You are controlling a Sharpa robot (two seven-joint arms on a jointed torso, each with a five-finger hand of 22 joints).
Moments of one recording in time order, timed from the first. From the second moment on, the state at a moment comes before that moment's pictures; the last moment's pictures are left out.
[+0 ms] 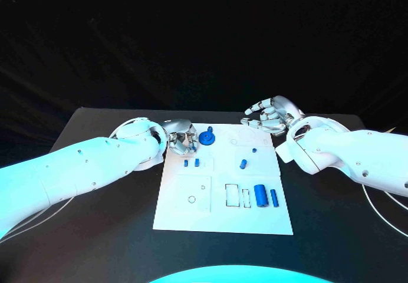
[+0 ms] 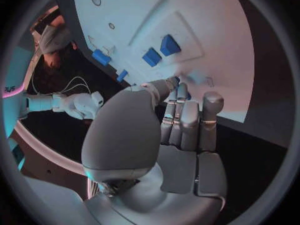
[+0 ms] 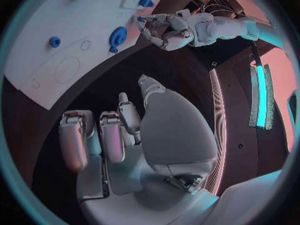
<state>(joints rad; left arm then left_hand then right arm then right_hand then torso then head) 1.22 -0.56 -0.04 1.23 -1.38 -0.09 -0.04 1.49 -0.20 0.65 0.06 0.06 0.95 0.15 0.36 0.34 1.02 0.09 0.49 0.18 1.32 0.02 1.38 0.97 0.14 1.07 0.12 1.25 1.07 1.30 -0.90 -0.14 1.59 -0.81 -0.63 -0.10 1.37 -0.16 0.19 0.29 0.26 0.83 0.17 0.21 0.35 1.33 0.08 1.27 1.30 1.47 0.01 1.53 1.31 0.01 1.47 0.11 1.50 1.31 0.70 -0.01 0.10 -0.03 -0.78</state>
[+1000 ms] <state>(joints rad) 1.22 -0.55 -0.05 1.22 -1.37 -0.07 -0.04 1.48 -0.19 0.65 0.06 0.06 0.95 0.15 0.35 0.34 1.02 0.09 0.48 0.18 1.32 0.02 1.38 0.98 0.14 1.07 0.12 1.25 1.07 1.30 -0.90 -0.14 1.59 -0.81 -0.63 -0.10 1.37 -0.16 0.19 0.29 0.26 0.83 0.17 0.21 0.35 1.33 0.08 1.27 1.30 1.47 0.01 1.53 1.31 0.01 1.47 0.11 1.50 1.31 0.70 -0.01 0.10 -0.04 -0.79</state>
